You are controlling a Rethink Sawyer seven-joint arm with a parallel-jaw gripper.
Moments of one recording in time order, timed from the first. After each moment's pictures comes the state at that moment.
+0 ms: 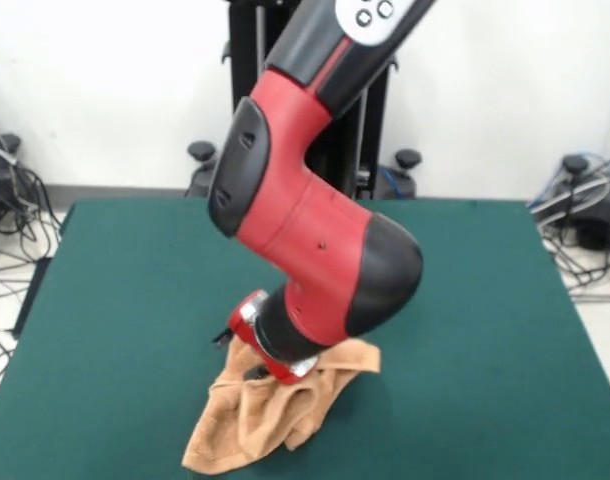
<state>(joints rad) 0.10 0.39 -0.94 0.83 0.64 0.84 2.06</state>
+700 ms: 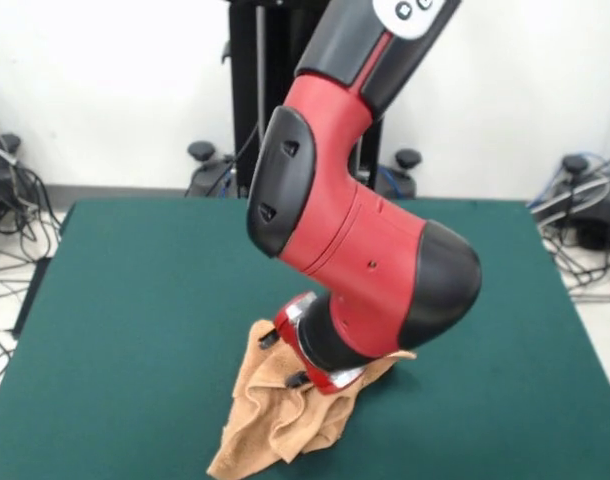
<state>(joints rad) 0.10 0.37 -0.93 0.73 0.63 0.99 2.24</state>
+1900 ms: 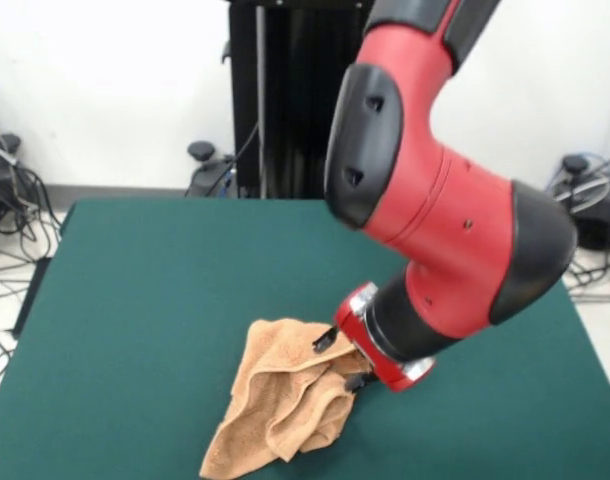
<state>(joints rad) 0.18 0.29 -0.86 0.75 0.58 0.96 2.24</state>
